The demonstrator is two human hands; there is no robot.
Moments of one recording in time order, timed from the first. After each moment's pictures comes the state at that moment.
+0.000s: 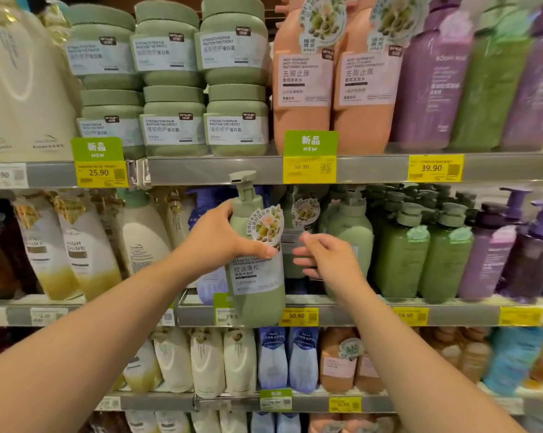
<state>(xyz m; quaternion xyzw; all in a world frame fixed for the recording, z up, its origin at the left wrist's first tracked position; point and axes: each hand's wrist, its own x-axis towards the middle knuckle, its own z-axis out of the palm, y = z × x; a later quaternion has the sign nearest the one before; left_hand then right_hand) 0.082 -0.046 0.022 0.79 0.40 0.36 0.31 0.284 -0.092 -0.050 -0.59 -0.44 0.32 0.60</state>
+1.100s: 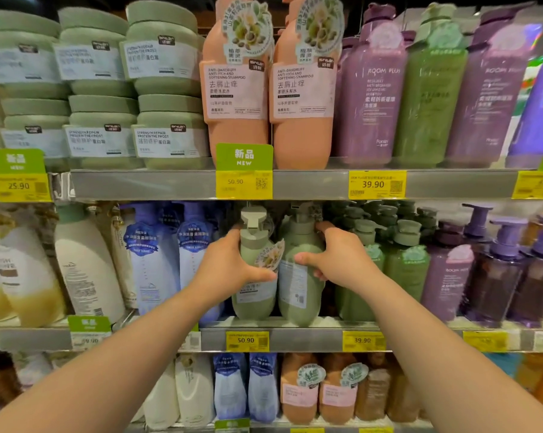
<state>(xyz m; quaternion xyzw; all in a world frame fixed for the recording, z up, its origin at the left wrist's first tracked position) 0.199 -0.027 -0.030 0.80 0.42 0.38 0.20 0.396 -0.110 -0.004 -0.73 -0.58 0.11 0.35</state>
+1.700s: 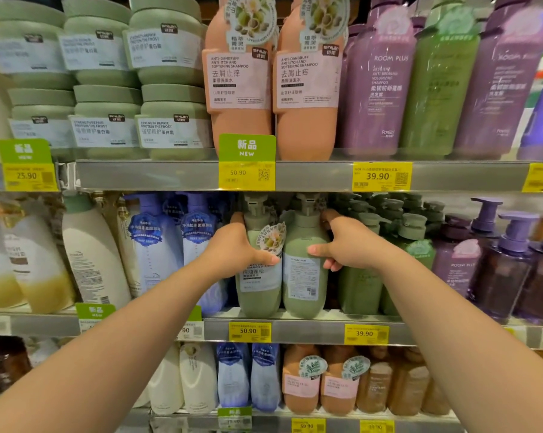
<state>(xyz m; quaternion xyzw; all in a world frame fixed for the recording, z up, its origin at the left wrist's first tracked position) 0.209 -0.020 -0.010 0.80 0.50 0.27 0.17 0.416 -0.103 0.012 -0.72 -0.62 0.18 0.25</state>
